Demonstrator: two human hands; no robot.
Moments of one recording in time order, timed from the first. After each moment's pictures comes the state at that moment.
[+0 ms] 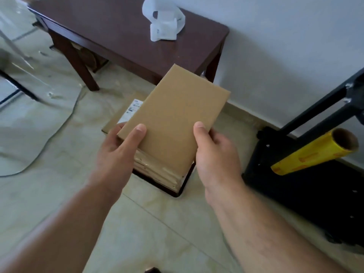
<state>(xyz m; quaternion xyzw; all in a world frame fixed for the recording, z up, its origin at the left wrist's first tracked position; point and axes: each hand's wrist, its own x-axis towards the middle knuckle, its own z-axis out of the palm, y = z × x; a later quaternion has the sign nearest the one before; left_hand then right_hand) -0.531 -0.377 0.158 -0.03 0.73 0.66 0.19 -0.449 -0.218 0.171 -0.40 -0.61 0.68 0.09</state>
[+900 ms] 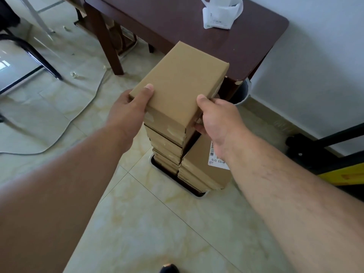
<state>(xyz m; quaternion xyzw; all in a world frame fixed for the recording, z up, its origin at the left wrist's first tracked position) -0.685 -0.450 0.113 -0.08 0.76 0.61 0.19 -0.602 -0.277 0.138 -0.37 -0.65 0.66 0.00</state>
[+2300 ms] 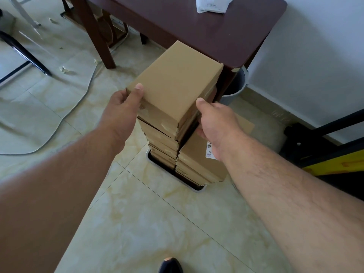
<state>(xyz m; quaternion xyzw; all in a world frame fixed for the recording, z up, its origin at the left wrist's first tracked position) -0.682 -0.452 0.084 -0.09 0.77 0.60 0.20 -0.585 -0.275 0.115 -0.42 -0.63 0.65 -0.03</state>
